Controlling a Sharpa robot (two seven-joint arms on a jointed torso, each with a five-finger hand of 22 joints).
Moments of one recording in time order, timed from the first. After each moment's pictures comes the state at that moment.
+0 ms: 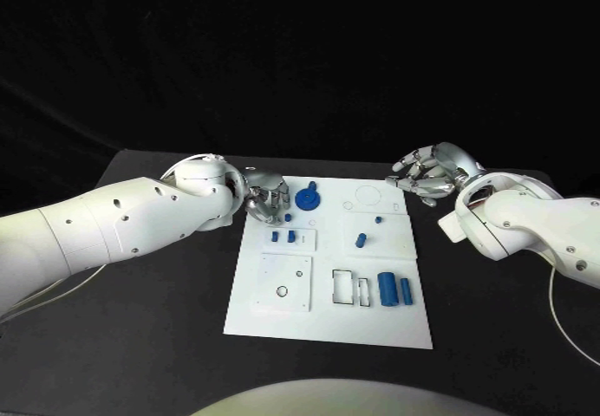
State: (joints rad) left arm 1.23 -0.68 -0.03 1.29 -1.51 0.07 -0.07; left_hand 1.28 -0.24 0.54 0.01 0.16 0.73 0.13 0.30 0.28 1.05 0.06 0.48 0.21 1.45 0.00 1.46 1.17 0.15 1.22 0.11 0.84 1.31; right arm 1.31 -0.91 -0.15 1.58 -0.86 -0.57 -0.17; right_hand 1.33 -0.20 0.27 0.29 0.27 0.77 0.14 0.42 0.39 0.98 0.06 0.87 0.63 1.47 -0.02 1.46 1.31 0.12 1.30 0.09 0.93 1.15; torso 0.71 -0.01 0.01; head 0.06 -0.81
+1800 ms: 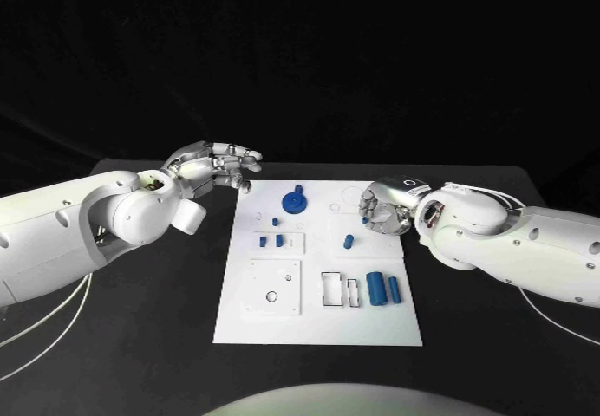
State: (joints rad) left arm 1.24 -0.93 -0.01 1.50 -0.11 -0.05 0.18; left_hand 1.28 -0.21 0.58 0.01 0.18 0.80 0.18 0.39 0.30 0.97 0.11 0.48 0.19 1.10 0.03 1.10 0.51 0.17 1.05 0.14 0.45 1.20; right arm 1.24 -0.83 -0.15 1.53 -1.62 -0.24 -0.22; right_hand 1.40 -0.28 0.51 0.16 0.21 0.96 0.15 0.33 0.34 1.09 0.09 0.20 0.19 1.47 0.00 1.48 1.31 0.11 1.39 0.11 1.12 1.31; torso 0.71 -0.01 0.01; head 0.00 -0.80
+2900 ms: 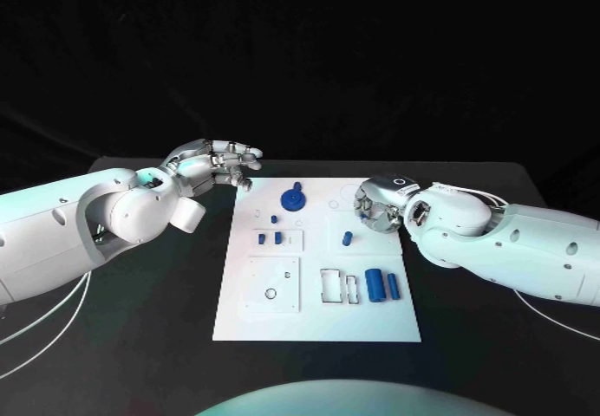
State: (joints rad) left arm 1.24 -0.94 -0.01 1.51 -0.11 -0.04 0.18; left_hand 1.27 -0.20 0.57 0.00 0.19 0.76 0.18 0.39 0.30 0.97 0.11 0.48 0.19 1.10 0.03 1.10 0.50 0.17 1.05 0.14 0.43 1.18; right arm 1.22 -0.79 -0.14 1.51 -1.71 -0.25 -0.27; right_hand 1.40 -0.25 0.63 0.07 0.18 1.07 0.11 0.35 0.38 1.22 0.06 0.18 0.21 1.47 -0.02 1.49 1.31 0.10 1.41 0.09 1.16 1.31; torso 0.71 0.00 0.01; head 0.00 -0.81
